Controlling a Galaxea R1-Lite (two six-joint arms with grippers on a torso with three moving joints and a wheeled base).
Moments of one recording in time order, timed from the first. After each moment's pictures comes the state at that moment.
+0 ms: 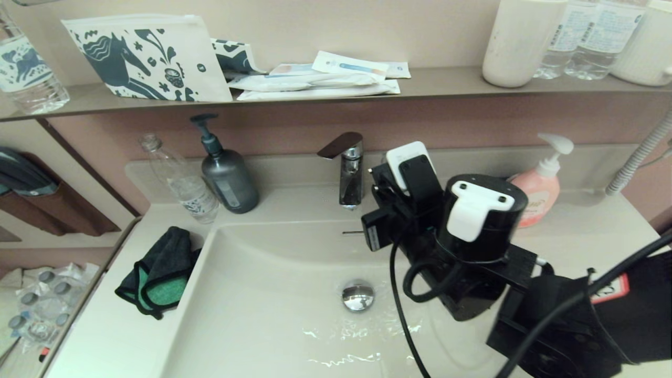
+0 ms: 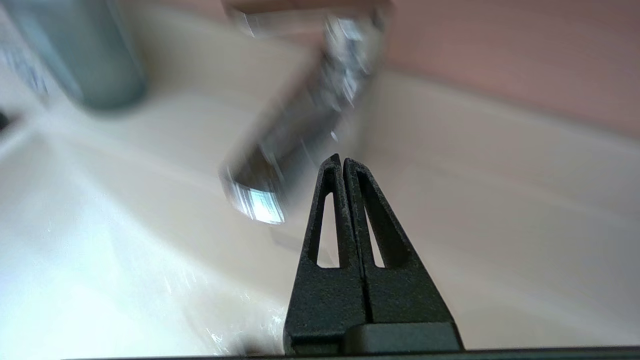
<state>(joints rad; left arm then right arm) 0.01 0.00 0.00 0.00 0.04 -0.08 0.87 1.89 -0.97 -1.00 -0.49 -0.21</state>
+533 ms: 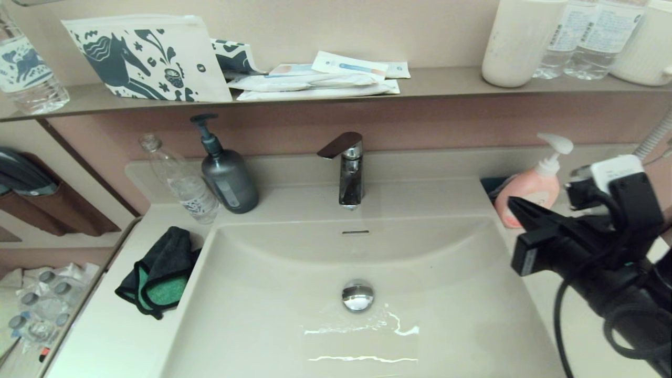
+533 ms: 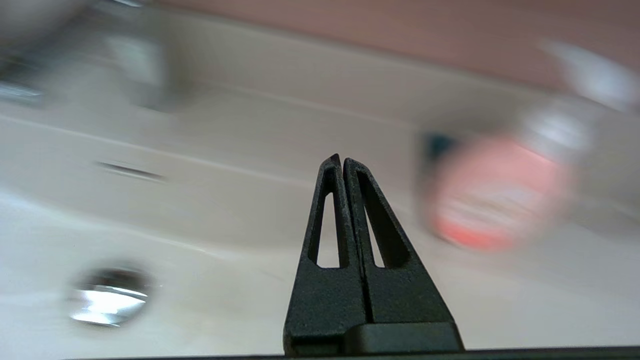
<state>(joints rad) 0.01 0.00 0.00 0.00 0.03 -0.08 0.63 1.44 -0.45 -1.07 -0.49 -0.21</state>
